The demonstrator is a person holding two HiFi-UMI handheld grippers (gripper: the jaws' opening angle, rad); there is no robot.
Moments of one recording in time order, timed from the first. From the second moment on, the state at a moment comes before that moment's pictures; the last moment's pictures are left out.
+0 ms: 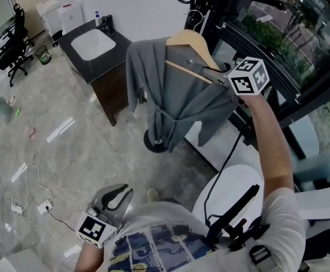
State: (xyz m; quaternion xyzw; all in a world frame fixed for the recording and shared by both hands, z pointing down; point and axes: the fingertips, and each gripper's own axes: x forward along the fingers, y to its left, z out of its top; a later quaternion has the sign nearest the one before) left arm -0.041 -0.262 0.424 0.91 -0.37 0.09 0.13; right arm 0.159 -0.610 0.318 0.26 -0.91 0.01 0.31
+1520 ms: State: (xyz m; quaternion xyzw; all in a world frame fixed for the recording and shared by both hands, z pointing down) left arm -0.126 -0.082 0.437 0.94 -0.30 0.09 0.12; right arm 0.064 -0.288 0.283 0.25 -0.93 -0.01 0.28
